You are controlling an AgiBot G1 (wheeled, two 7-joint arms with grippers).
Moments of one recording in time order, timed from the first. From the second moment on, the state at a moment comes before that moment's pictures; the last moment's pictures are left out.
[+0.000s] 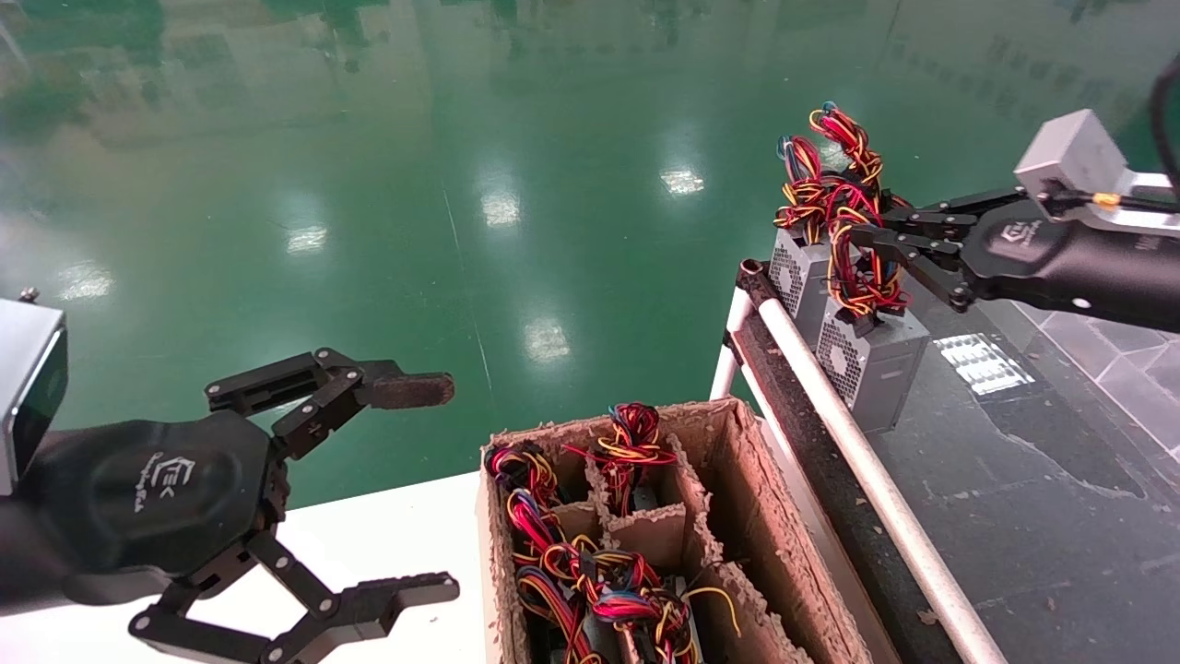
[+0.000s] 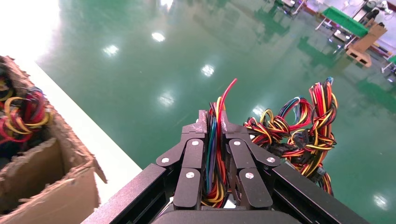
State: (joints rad) left arm -1.09 0.59 0.34 -1.27 0.69 1.47 -0.16; right arm 1.71 -0.82 -0.48 0.31 -1.23 -1.34 -0.30
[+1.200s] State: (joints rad) left arm -1.09 0.59 0.34 -1.27 0.69 1.47 -0.16; right arm 1.86 -0.97 -0.50 0.04 -1.29 -1.23 -0.45
